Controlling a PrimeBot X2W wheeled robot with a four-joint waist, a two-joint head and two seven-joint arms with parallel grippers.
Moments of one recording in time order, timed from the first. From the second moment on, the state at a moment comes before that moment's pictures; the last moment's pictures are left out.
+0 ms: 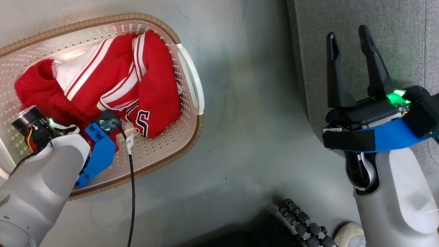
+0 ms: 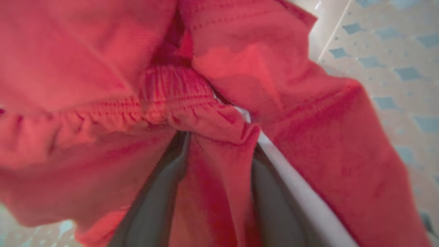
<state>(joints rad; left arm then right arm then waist) -0.97 0.43 -1.28 1.10 -0.37 -0.13 0.32 -0.50 -0.05 0.09 0.06 0.25 0.13 -0.26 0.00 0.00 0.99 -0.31</state>
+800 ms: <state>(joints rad) -0.94 0.29 -1.28 1.08 -0.41 -0.13 0.15 -0.47 -0.05 0.05 0.11 0.17 0.13 -0.26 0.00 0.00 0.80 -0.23</state>
